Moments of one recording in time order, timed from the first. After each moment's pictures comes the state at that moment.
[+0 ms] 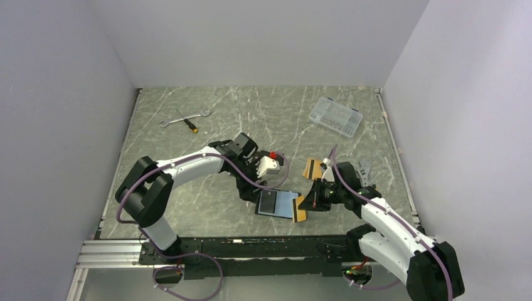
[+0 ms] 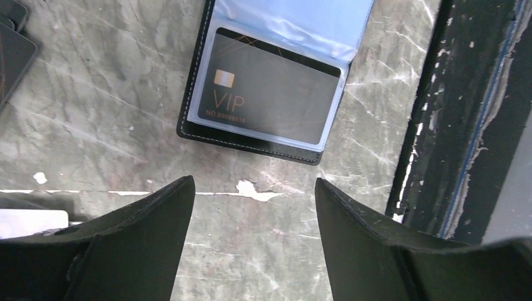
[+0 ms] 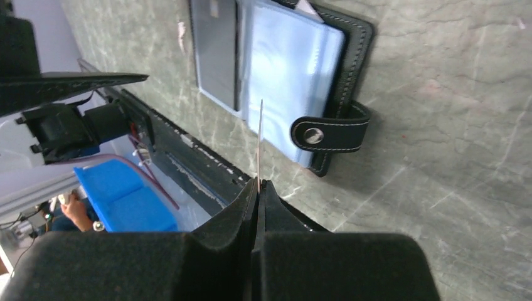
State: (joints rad) left arm -0.73 1.66 1.07 -0.61 0.56 0.51; right arm 0.36 0.86 0.37 -0.42 -0.60 0.68
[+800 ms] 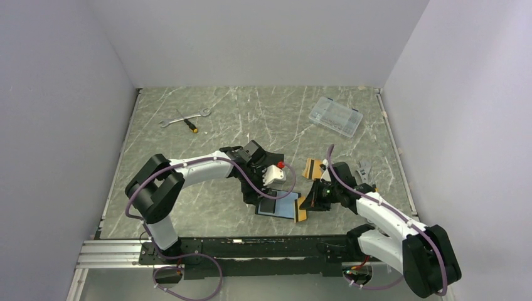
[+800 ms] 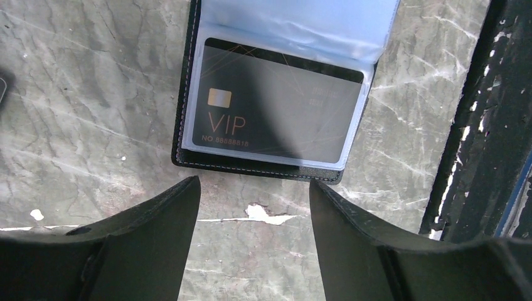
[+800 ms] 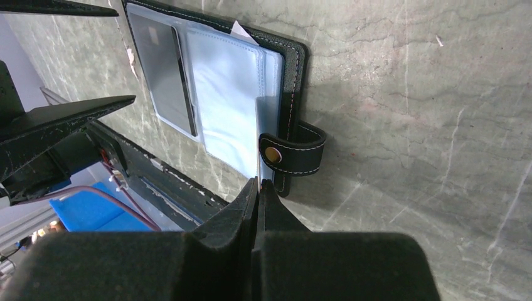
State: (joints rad) left arm -0.81 1.73 1.07 -0.56 0.44 0.57; right arm 0.38 1.00 0.37 -0.37 -0.48 0.69
